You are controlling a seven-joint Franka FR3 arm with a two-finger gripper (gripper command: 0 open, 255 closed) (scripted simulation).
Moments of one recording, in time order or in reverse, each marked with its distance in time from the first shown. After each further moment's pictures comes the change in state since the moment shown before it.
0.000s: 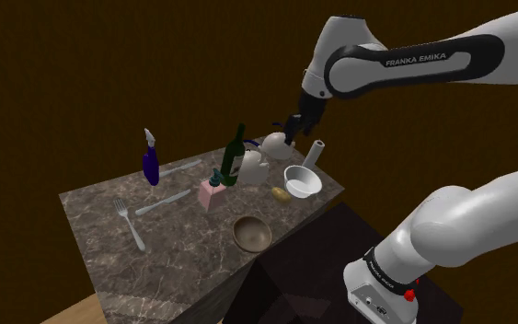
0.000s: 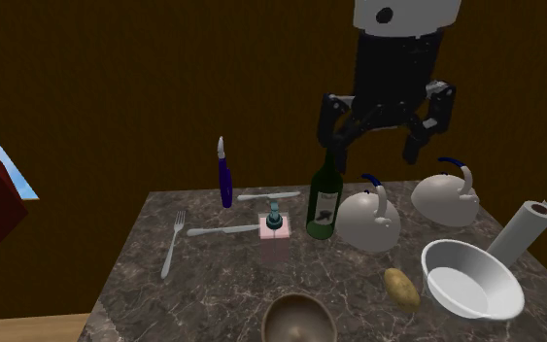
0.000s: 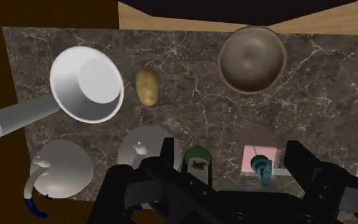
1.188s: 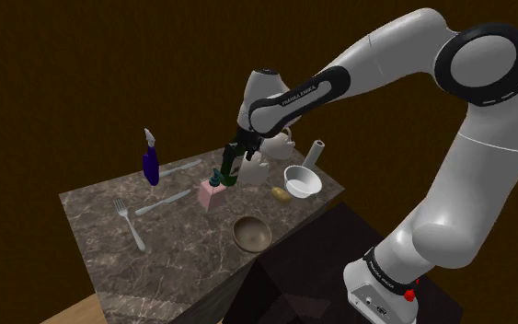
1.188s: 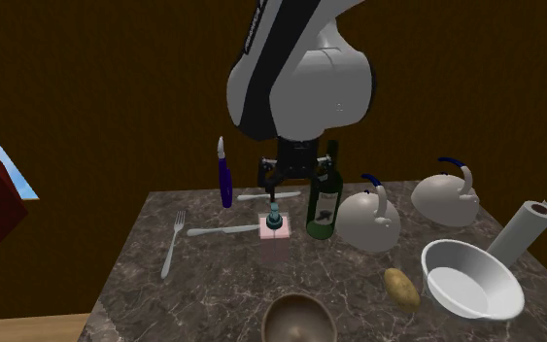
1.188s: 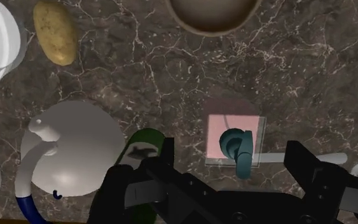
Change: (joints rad) arm 0.046 0.688 0.052 0.291 -0.013 0.394 0.141
